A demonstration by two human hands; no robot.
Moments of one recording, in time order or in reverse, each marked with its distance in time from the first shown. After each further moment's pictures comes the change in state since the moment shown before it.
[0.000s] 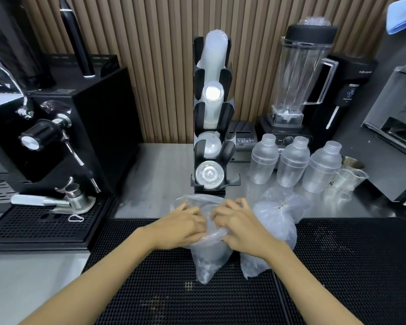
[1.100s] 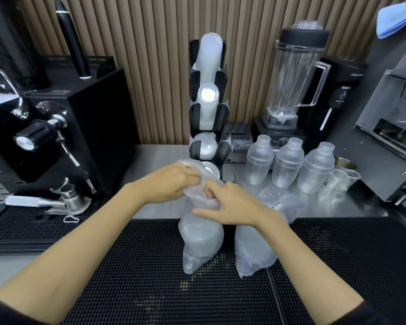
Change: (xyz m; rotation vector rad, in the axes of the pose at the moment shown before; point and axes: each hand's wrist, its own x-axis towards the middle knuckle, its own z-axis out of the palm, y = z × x) left_hand 0.024 -0.040 -0.070 0.062 0.206 0.061; right_hand 0.033 -0.008 -0.052 0.142 0.000 0.151
